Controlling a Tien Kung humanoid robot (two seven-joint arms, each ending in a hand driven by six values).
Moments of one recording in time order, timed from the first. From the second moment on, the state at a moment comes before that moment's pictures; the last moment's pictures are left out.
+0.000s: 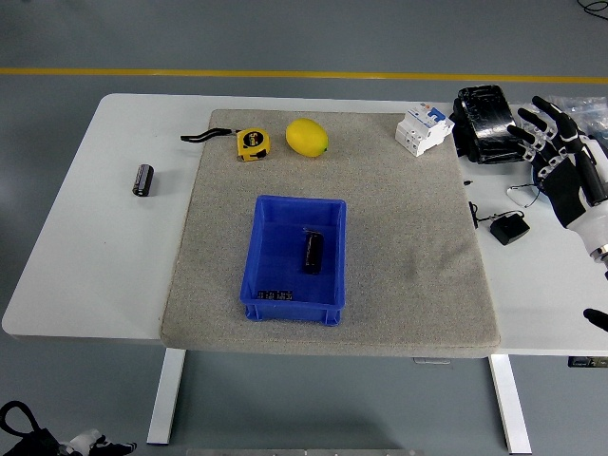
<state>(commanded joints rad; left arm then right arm) -0.23 0.08 -0.86 -0.19 1.51 -0.03 0.12 0.15 -0.23 1.49 1.43 -0.86 0.13 0.10</state>
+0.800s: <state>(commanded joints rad) -0.24 0.08 -0.86 -0.19 1.51 -0.03 0.12 0.14 -0.21 1.49 1.38 -0.89 0.06 0.11</state>
